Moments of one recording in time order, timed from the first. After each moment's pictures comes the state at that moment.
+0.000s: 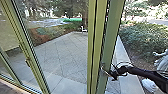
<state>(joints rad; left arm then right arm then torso) 1.53 2.78 -2.39 -0.44 0.00 0.41 -0.33 2.71 -2.24 0.05 -0.68 0.91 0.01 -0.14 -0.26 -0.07</state>
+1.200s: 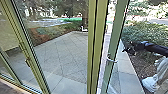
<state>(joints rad) 1.54 2.79 -2.39 -0.44 0.00 0.41 0.03 2.53 -2.27 -0.26 -0.73 0.87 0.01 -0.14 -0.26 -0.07</state>
